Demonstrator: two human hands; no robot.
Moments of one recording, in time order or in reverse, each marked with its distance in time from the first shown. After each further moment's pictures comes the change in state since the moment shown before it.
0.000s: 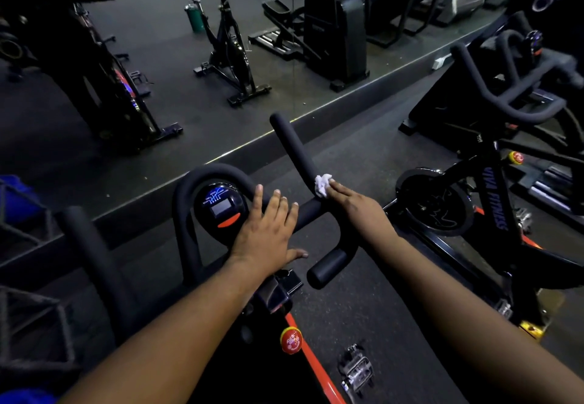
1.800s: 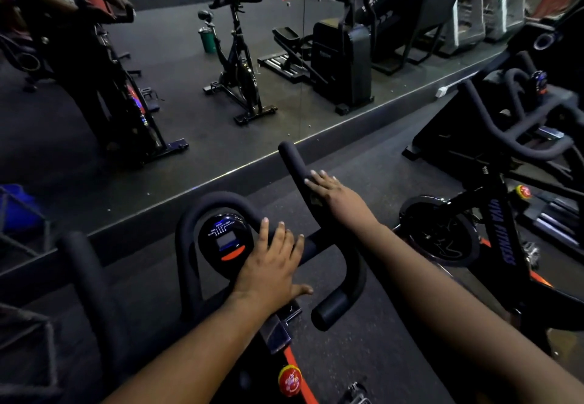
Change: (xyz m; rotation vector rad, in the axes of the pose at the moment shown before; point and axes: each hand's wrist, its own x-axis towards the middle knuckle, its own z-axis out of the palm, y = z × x) left_hand 0.003 0.000 0.004 -0.082 -0.040 0.019; right_hand 0.094 -0.018 -0.023 -0.009 -0.063 -0.205
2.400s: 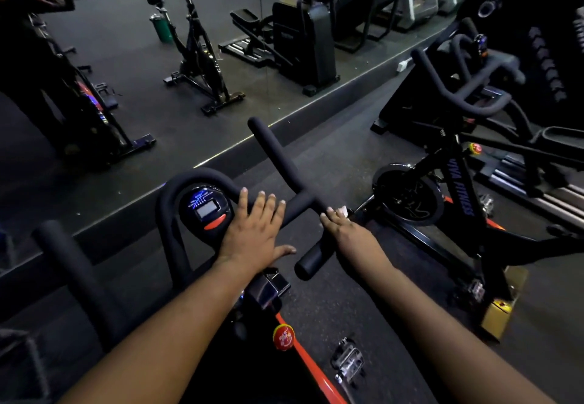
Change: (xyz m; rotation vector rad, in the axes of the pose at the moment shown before) left_hand -0.003 0.002 0.004 0.030 0.087 -0.005; right_hand -0.159 -0.058 0.012 -0.038 -0.182 0.358
